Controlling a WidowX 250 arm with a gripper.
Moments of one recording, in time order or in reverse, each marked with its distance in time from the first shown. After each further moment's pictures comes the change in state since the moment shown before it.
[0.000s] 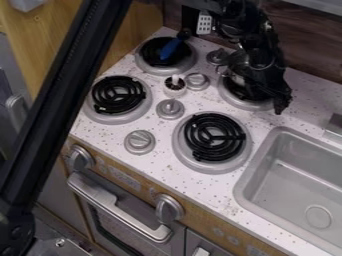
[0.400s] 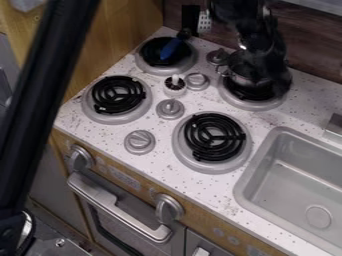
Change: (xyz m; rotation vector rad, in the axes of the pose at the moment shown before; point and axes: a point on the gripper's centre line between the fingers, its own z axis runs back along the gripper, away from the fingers) arm 0.015 0.001 0.045 0.053 -0.113 -0.007
